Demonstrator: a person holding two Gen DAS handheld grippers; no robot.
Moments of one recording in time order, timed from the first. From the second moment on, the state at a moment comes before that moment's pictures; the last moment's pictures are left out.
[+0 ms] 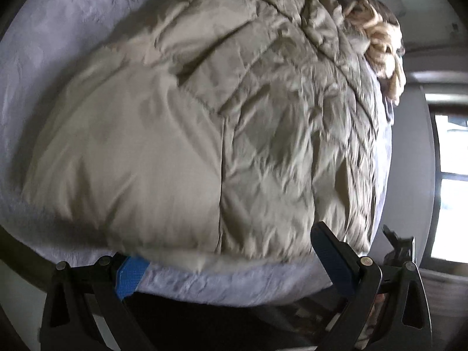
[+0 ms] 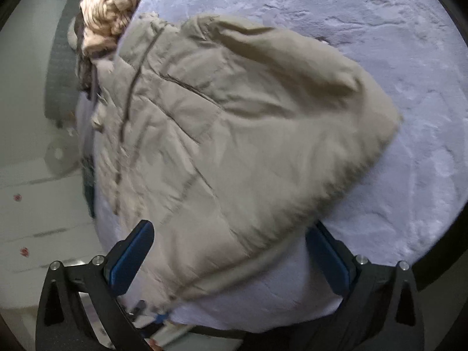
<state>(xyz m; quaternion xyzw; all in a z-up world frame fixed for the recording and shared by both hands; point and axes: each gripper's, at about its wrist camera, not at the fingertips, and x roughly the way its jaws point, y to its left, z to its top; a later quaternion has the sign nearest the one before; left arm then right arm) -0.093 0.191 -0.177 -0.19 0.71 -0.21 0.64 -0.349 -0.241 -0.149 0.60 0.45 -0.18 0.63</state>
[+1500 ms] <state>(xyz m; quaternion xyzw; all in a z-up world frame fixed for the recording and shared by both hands) 0.132 0.066 0.006 -0.09 0.47 -0.20 0.86 -0.066 -0.346 0.009 0.37 0.45 -0.05 0.81</state>
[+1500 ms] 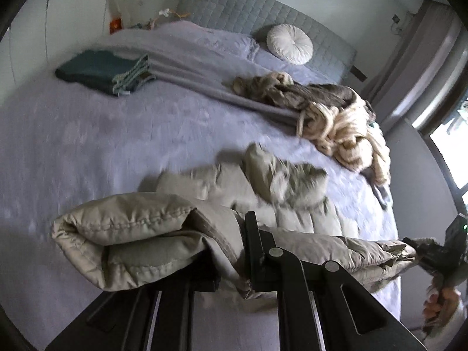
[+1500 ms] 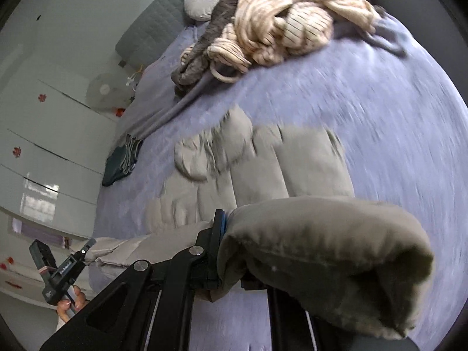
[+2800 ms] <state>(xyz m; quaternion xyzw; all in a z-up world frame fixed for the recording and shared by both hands) 0.246 0.001 -0.115 -0.01 0.46 -0.17 0.87 0.055 -0.393 -0.112 0.40 0.46 -0.06 0.79</state>
